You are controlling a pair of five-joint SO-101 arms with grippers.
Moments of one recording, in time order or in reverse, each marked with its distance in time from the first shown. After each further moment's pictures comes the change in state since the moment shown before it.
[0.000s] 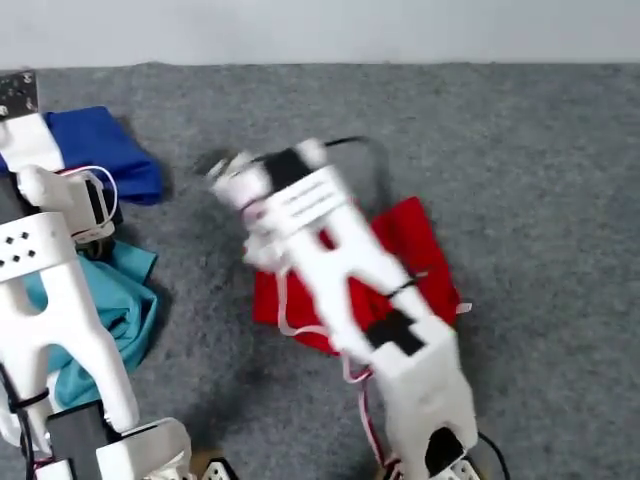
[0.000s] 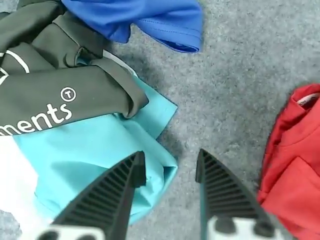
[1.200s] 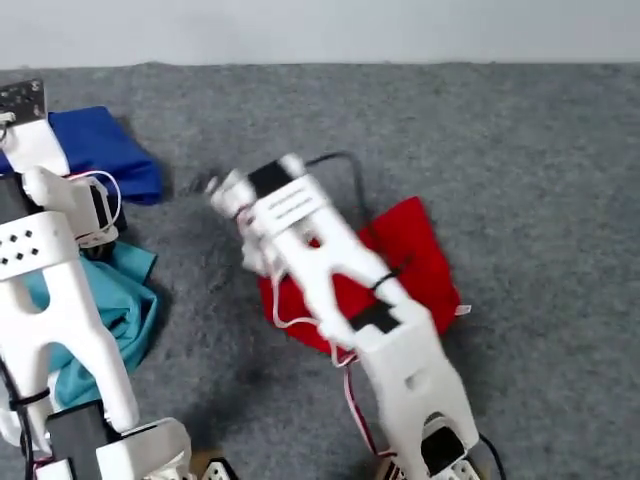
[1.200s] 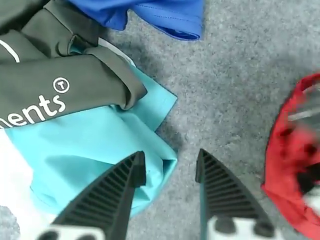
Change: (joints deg) left arm 0.0 -0.1 2.3 0.0 0.0; right arm 5.4 7.4 -6.0 -2.9 -0.2
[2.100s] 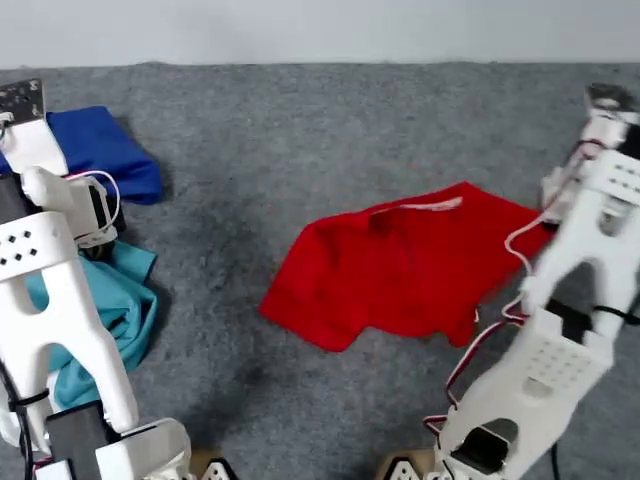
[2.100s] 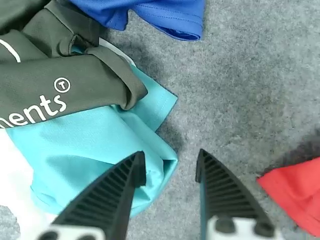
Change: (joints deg) left arm -0.1 0.0 0.0 0.0 0.0; right arm 62.1 -8.3 -1.7 1.8 -6.8
